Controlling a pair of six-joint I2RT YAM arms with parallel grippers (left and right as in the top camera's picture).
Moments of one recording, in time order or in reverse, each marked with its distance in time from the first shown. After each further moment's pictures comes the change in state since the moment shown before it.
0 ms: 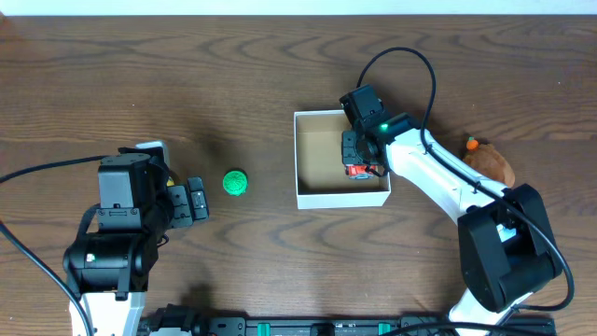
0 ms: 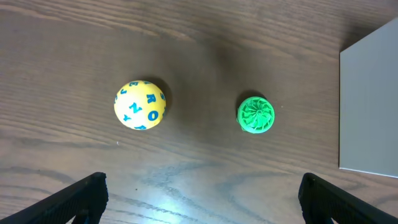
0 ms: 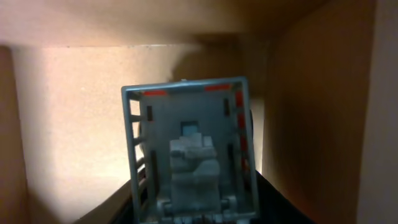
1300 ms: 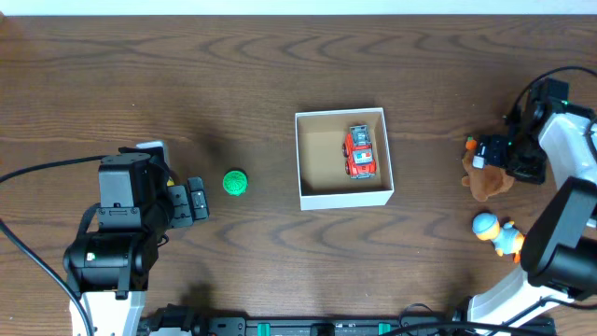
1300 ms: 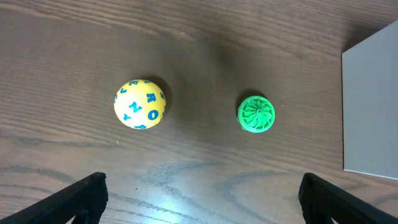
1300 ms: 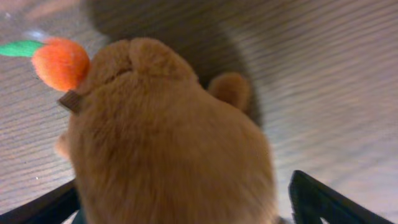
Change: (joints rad) left arm 0.000 0.003 0.000 -0.002 0.000 0.000; right arm -0.802 0.037 0.068 -0.329 -0.089 -0.478
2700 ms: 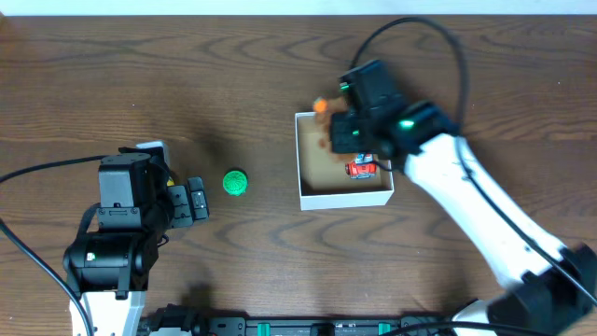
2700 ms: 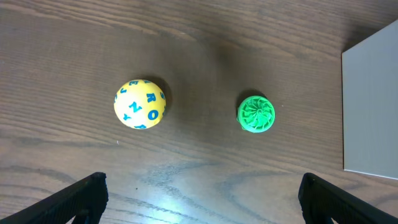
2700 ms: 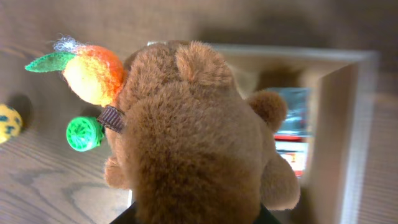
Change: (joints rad) left arm 0.000 0.000 0.000 0.000 0.000 0.000; right arm 0.895 -0.216 0.150 0.100 -0.040 0.495
